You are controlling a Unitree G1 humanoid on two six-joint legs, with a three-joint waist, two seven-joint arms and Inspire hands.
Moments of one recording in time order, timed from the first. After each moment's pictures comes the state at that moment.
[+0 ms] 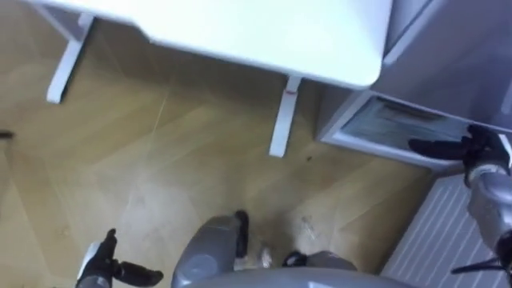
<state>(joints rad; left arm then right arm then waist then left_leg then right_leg) 0.31 0.41 -0.15 0.89 -0.07 -0.05 0.15 -0.06 -0.56 0.12 0.79 0.50 -0.02 -0.20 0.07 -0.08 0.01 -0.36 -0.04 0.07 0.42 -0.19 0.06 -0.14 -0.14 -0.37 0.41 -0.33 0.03</state>
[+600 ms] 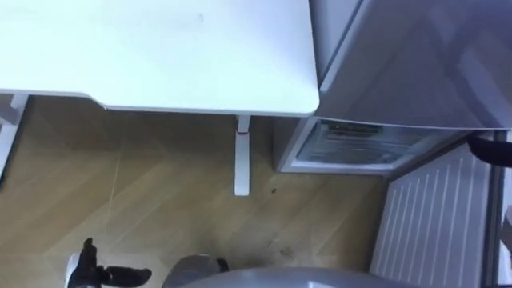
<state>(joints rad) 0.32 0.33 0.04 0.90 0.05 -0.03 0.19 0.21 -0.54 -0.20 0.40 0.15 -0.06 -0.54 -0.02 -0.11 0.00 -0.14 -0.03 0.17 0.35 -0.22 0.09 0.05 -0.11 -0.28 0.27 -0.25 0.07</state>
